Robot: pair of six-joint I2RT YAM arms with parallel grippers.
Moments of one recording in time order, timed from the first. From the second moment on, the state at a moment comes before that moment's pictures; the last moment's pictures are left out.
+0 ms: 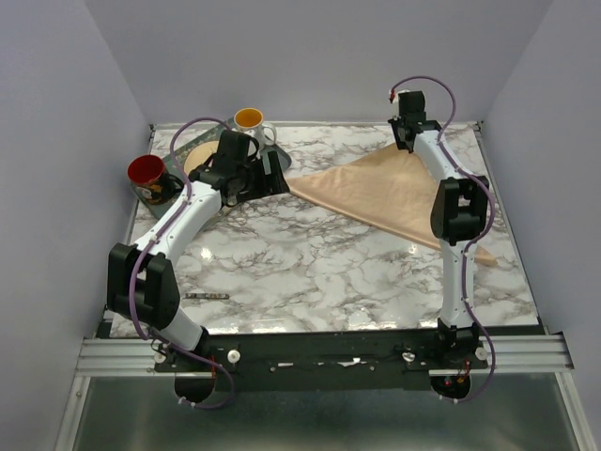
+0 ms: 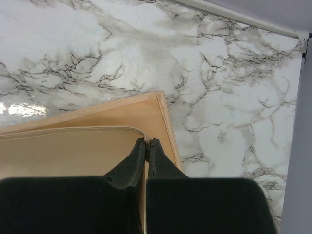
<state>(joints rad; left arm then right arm) -0.34 1.55 1.30 -0.52 0.23 -0.49 0.13 2.38 2.15 -0.50 0.26 -0.26</state>
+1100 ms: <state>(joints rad) -0.42 1.85 1.59 -0.52 0.22 -0.50 0.12 2.05 1.85 -0.70 0.27 0.13</state>
